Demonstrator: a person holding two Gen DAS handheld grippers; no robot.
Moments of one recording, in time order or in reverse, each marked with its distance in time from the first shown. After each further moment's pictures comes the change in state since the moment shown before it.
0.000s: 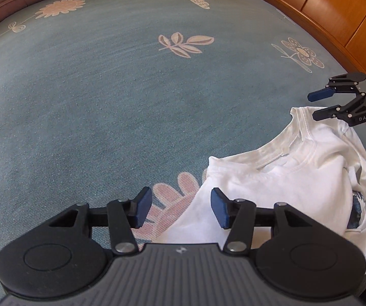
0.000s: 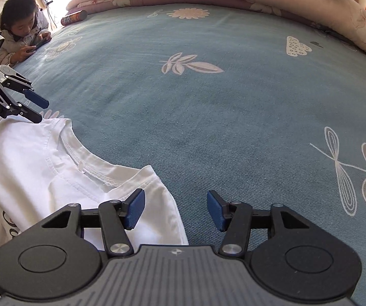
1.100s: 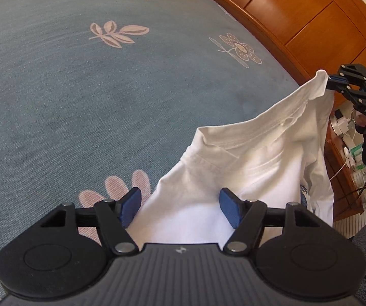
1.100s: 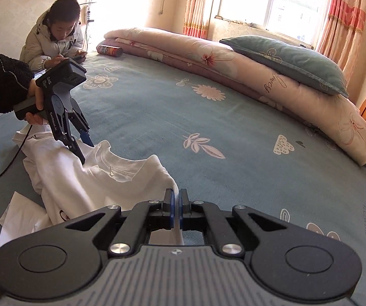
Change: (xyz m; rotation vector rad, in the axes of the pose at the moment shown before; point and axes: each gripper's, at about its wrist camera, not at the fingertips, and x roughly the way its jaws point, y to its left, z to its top) left arm 0.022 0.000 0.002 0.029 0.011 -0.362; right arm -0.136 0.067 -0.011 -0.261 -0.293 -0.111
